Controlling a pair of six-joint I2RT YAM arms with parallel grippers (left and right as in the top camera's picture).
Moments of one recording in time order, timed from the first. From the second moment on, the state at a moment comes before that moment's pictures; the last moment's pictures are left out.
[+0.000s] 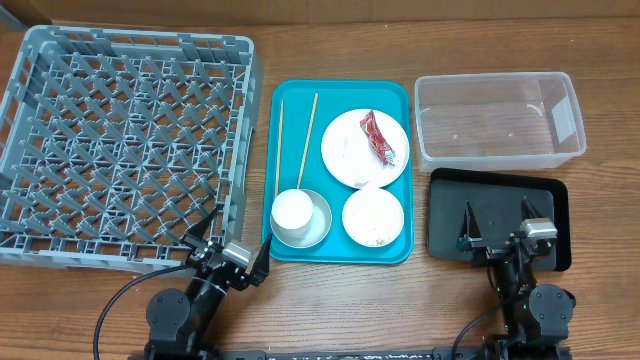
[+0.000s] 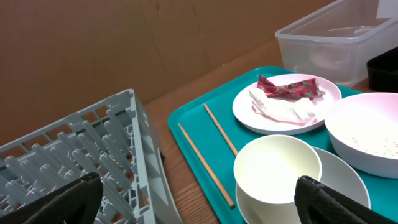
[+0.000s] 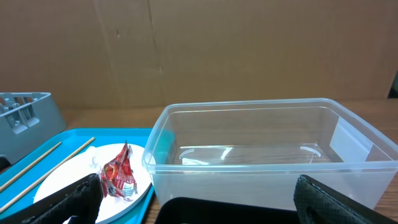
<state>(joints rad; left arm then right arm) -0.08 0.02 0.06 -0.16 0.32 0.35 -0.01 0.01 0.02 -0.02 -0.09 0.07</state>
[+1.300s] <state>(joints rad) -0.08 0.02 0.06 -0.16 0.32 0.35 -0.01 0.01 0.02 -0.02 -0.09 0.07</state>
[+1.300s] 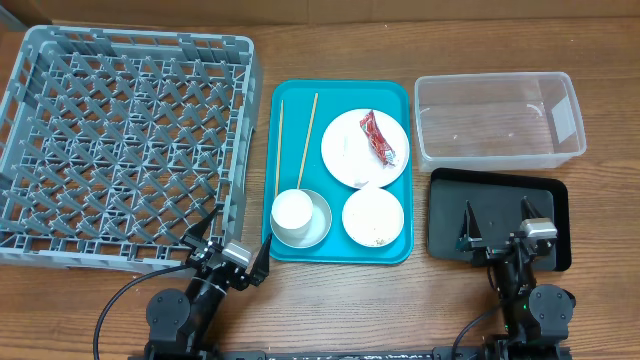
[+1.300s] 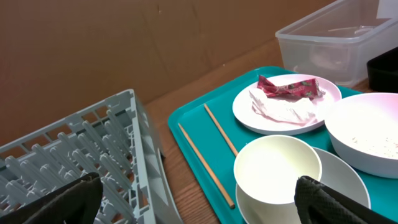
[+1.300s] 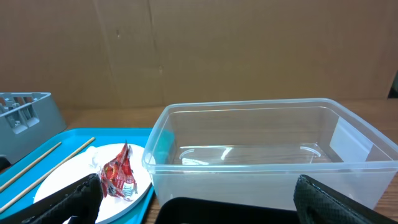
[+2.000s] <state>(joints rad) -0.08 0.01 0.06 0.15 0.71 0.16 -0.01 0.01 0.04 0.02 -0.30 0.48</state>
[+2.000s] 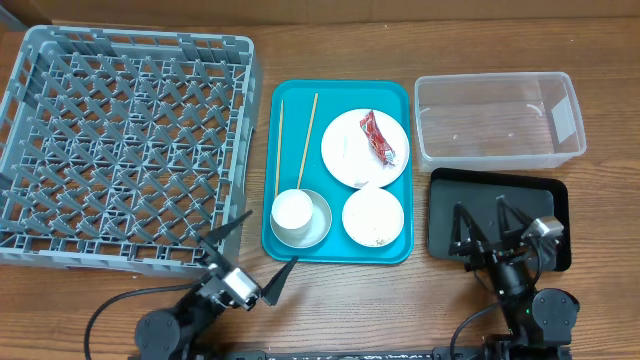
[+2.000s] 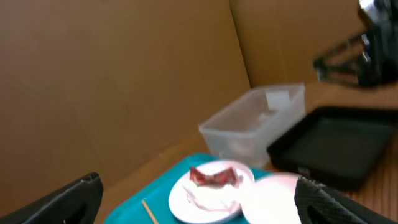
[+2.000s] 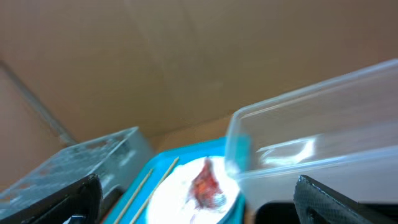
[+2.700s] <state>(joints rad) -0.08 0.96 1.28 -0.73 0.77 0.01 -0.01 0.86 1.32 -0.98 -0.49 0.37</state>
